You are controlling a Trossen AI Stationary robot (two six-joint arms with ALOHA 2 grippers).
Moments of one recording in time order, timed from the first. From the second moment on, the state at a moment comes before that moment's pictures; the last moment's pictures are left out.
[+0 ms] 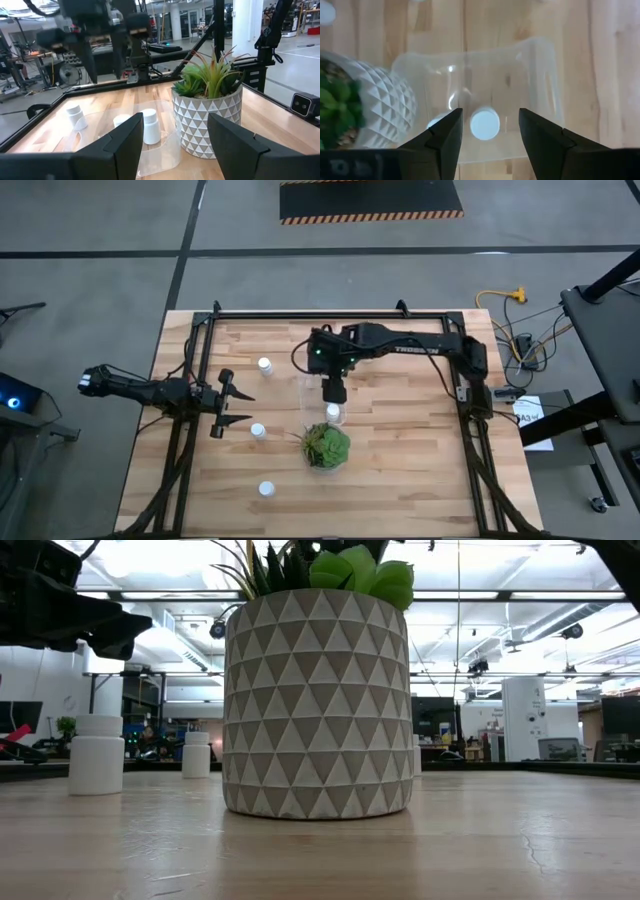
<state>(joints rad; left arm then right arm) -0.22 0.13 0.01 0.07 -0.11 0.11 -0.13 1.99 1.91 -1.05 -0.10 -0.06</state>
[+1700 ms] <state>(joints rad) -0.22 0.14 0.01 0.07 -0.11 0.11 -0.52 1.74 1.91 -1.34 -0.12 -0.28</state>
